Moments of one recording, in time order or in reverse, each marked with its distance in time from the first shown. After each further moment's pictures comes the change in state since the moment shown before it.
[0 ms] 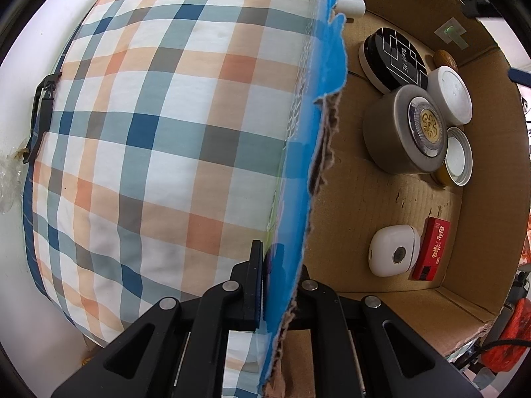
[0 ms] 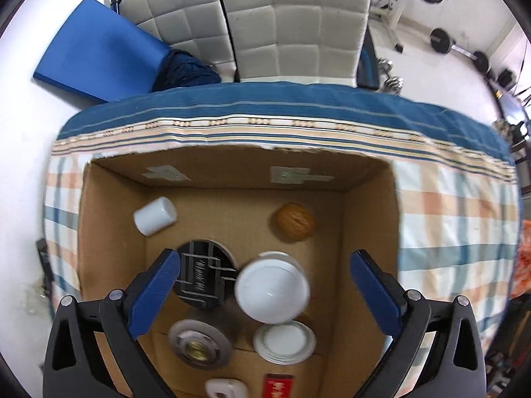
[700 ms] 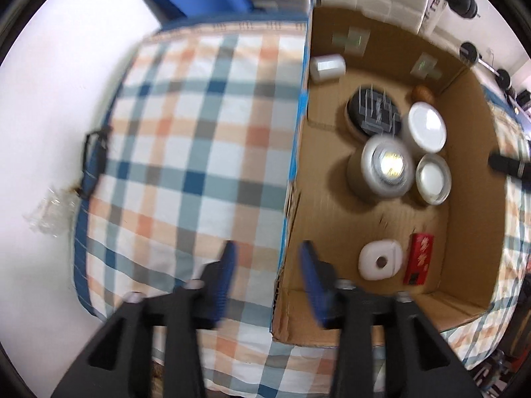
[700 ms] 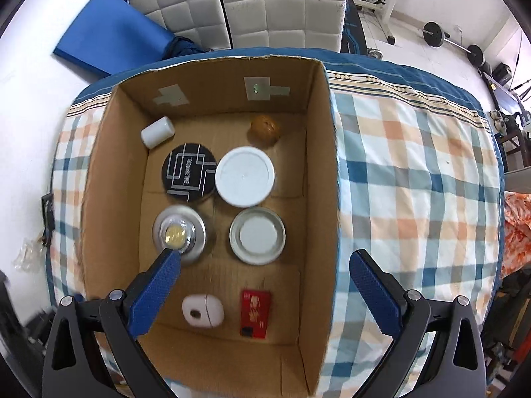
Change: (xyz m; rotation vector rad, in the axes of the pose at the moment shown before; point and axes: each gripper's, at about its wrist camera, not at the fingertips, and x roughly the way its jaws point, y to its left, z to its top) left arm -0.093 -0.028 -0.012 0.048 -0.206 0.135; right arm -0.057 -0.033 -0.114 0.000 0.011 0.023
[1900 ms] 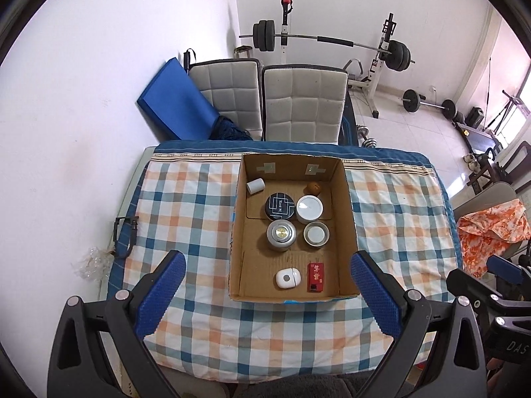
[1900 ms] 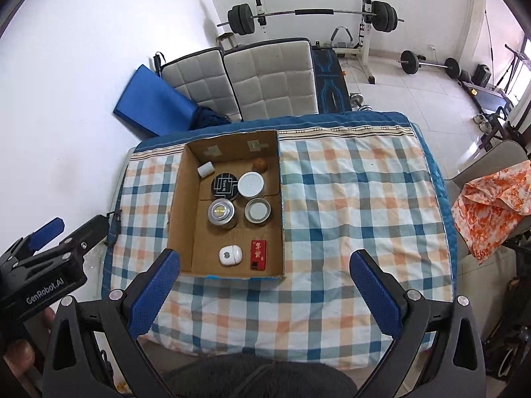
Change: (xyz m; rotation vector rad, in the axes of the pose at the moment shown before) left arm -0.262 -0.044 -0.040 0.106 -0.349 -0.107; right arm -0.280 -0.057 -0.142 0.076 -0.258 0.092
